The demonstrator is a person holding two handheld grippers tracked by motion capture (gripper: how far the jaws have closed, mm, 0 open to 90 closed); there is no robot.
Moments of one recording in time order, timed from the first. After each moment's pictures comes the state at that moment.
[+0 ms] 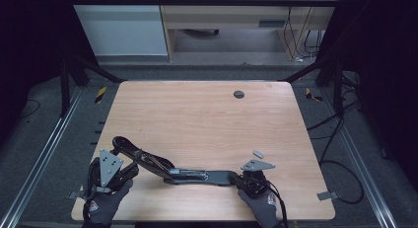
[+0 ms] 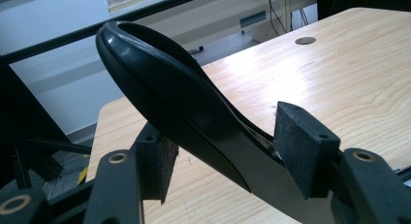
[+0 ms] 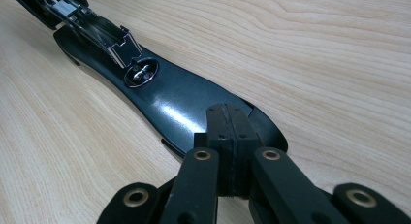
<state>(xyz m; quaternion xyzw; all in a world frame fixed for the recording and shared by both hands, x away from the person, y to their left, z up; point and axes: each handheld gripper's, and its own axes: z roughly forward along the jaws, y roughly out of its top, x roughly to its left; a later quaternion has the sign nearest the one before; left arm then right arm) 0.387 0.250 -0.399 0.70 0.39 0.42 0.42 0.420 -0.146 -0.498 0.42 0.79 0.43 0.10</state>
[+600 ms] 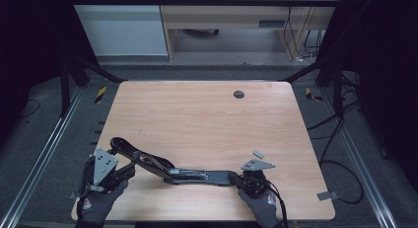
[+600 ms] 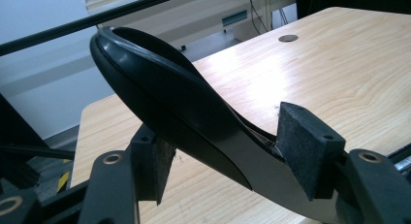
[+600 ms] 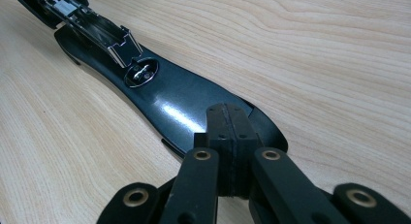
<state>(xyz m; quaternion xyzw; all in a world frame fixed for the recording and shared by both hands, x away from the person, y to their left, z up) 0.392 0.265 -0.400 0.72 0.37 0.39 0.44 0.420 -0.146 -0.498 0.43 0.79 0.43 0.10</state>
